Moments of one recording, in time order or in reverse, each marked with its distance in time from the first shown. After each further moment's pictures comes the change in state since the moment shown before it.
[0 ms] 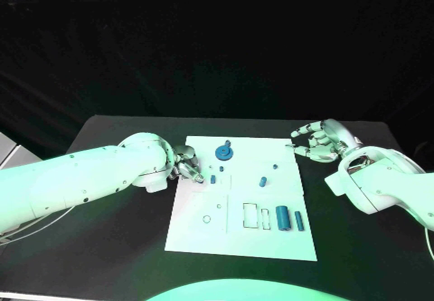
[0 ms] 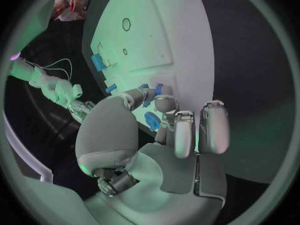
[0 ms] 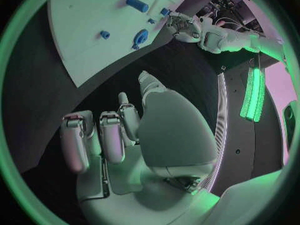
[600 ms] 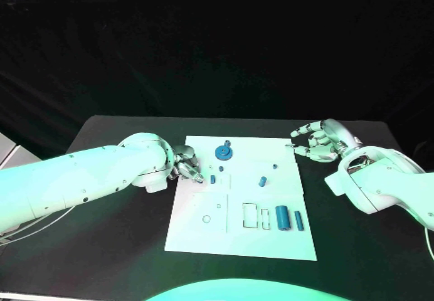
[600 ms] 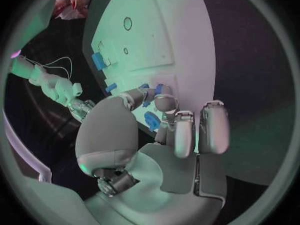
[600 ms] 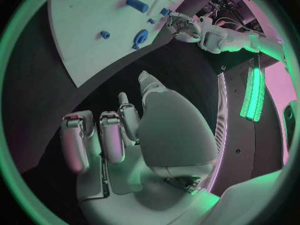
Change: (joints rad) left arm 0.000 0.001 0.000 -0.003 0.022 -0.004 -0.004; left_hand -0.005 0.005 0.000 0.000 0.004 0.003 0.000 0.000 0.002 0.003 0.000 -0.010 -0.019 -0.004 -0.003 0.000 0.000 0.000 0.000 0.000 0.000 0.003; right arm 0.000 -0.002 0.000 0.002 0.000 0.000 0.000; right_hand 0.000 0.000 0.000 0.000 0.000 0.000 0.000 0.000 0.000 0.000 0.000 0.000 0.000 0.000 0.000 0.000 0.000 0.000 0.000 0.000 0.000 0.001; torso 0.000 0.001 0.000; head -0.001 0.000
